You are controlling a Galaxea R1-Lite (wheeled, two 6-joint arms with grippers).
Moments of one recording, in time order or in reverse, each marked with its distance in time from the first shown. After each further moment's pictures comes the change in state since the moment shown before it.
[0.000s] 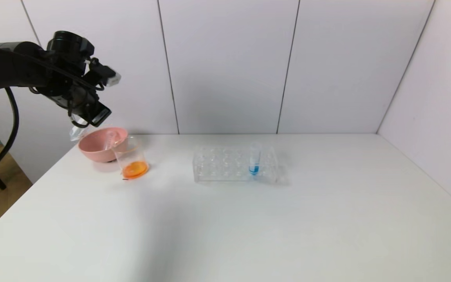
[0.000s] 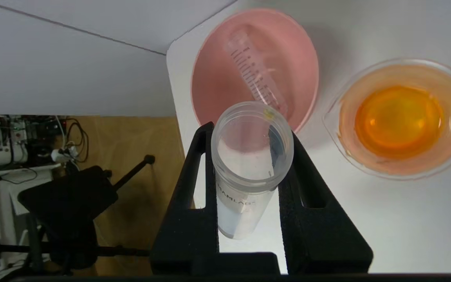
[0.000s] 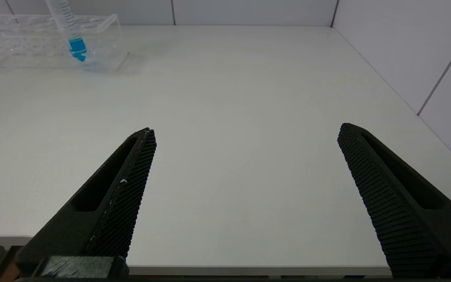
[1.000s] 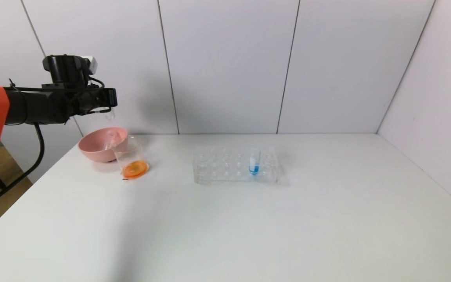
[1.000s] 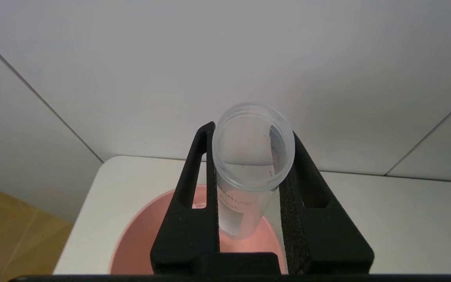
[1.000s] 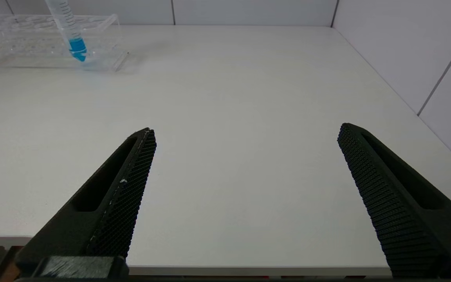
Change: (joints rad) left arm 0.095 0.172 0.192 -0.825 -0.227 -0.527; right arm 0.000 0.000 0.000 0.000 0.000 0.000
